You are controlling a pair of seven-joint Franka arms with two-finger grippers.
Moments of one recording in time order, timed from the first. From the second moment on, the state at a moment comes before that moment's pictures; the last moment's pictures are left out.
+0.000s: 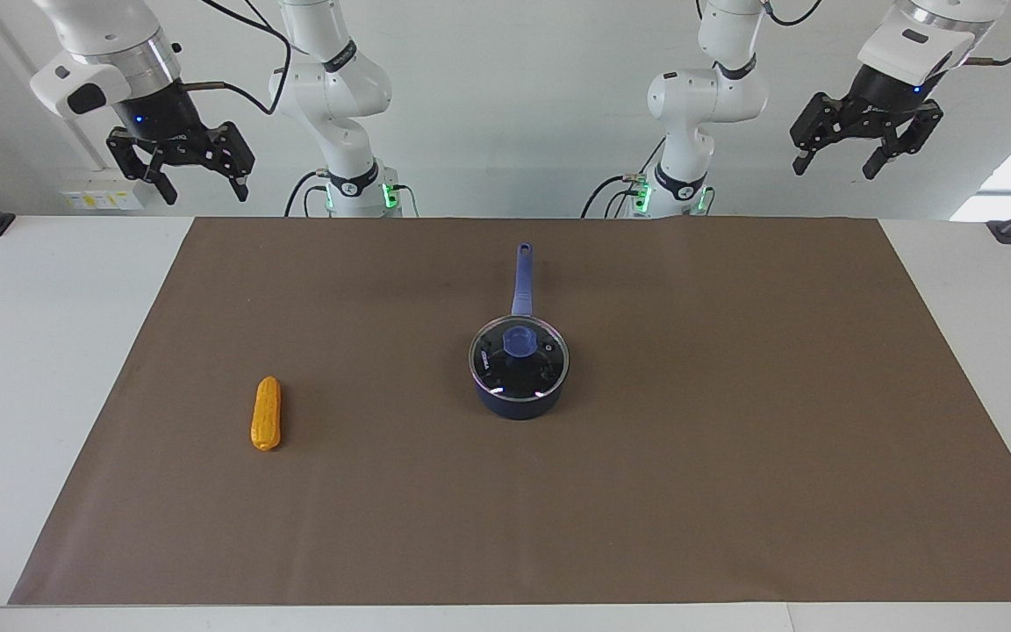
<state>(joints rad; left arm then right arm) -0.05 -0.05 -0.05 -1.38 -0.03 1.32 0.01 0.05 -0.07 -0.11 -1.53 0.01 1.48 -0.09</state>
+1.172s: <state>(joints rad) -0.05 -0.05 -0.06 -1.38 -0.03 1.32 0.01 0.05 -0.07 -0.11 -1.53 0.01 1.48 -0.09</state>
